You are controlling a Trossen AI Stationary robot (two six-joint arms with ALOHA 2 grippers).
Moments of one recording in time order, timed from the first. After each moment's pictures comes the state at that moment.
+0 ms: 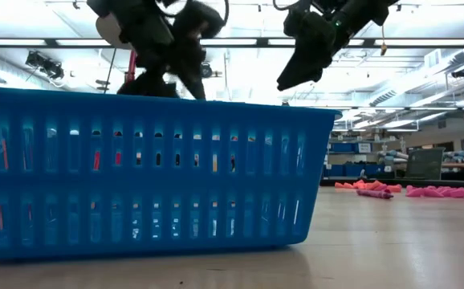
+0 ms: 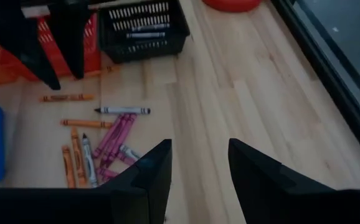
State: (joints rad) left arm -0.07 1.53 1.05 -0.45 -0.07 -1.05; right arm -0.24 1.33 1.03 -0.39 -0.04 -0.03
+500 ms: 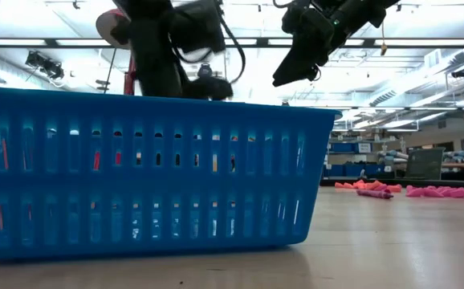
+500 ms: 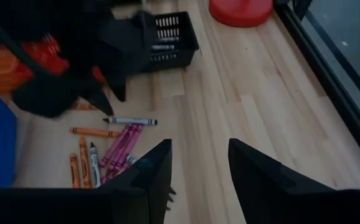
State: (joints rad) left arm -0.03 1.75 1.12 -0.59 -0.09 -1.04; right arm -0.25 1.33 1.03 -0.34 -0.10 -0.05
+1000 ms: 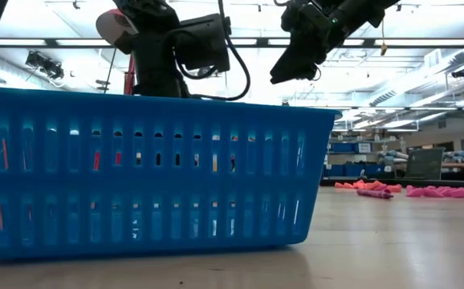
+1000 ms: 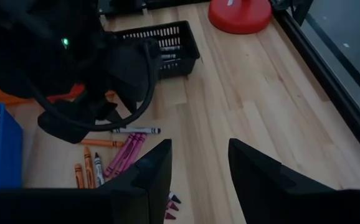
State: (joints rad) left arm -0.03 1.82 1.13 -0.61 -0.14 -1.00; right arm -0.25 1.33 1.03 -0.32 -0.10 -0.02
